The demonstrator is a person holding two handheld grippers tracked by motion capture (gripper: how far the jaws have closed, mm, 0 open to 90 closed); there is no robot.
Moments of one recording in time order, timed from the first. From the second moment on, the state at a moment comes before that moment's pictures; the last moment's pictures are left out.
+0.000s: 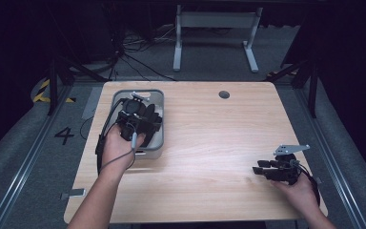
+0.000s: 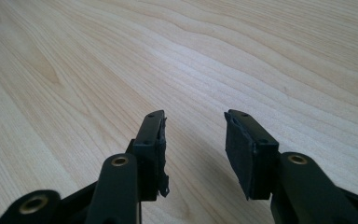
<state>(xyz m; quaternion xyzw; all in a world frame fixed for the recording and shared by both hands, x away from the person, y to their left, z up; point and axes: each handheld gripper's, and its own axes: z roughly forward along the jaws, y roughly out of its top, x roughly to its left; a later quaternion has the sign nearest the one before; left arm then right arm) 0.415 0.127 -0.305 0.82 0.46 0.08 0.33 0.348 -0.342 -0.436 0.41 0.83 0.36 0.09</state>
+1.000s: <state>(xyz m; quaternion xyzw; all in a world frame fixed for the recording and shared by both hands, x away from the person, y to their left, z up) 0.347 0.069 -0.382 0.87 0.36 0.02 0.32 0.350 -0.343 -0.438 0.40 0.83 0.37 0.08</state>
